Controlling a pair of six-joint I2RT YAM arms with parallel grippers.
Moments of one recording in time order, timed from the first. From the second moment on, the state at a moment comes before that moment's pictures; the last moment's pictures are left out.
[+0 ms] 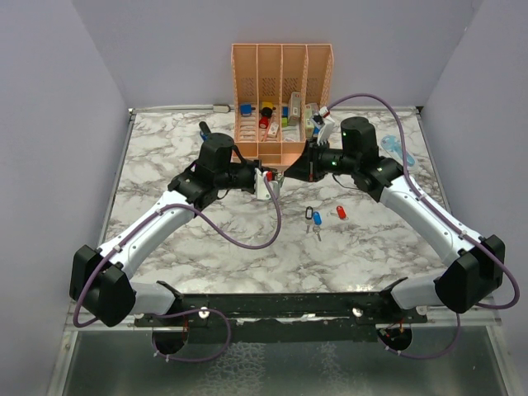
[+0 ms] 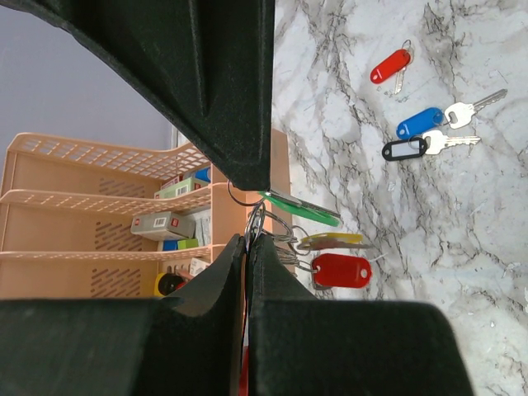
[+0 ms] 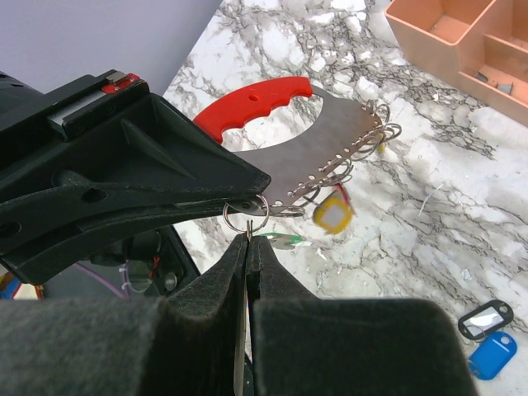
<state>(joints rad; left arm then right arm) -0.58 1.31 1.10 -0.22 0.66 1.07 0.52 1.38 1.24 -0.29 -0.58 0.39</state>
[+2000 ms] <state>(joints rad) -0.61 1.31 1.10 -0.24 0.60 1.04 0.59 1.37 1.24 -0.30 -0.49 0.52</state>
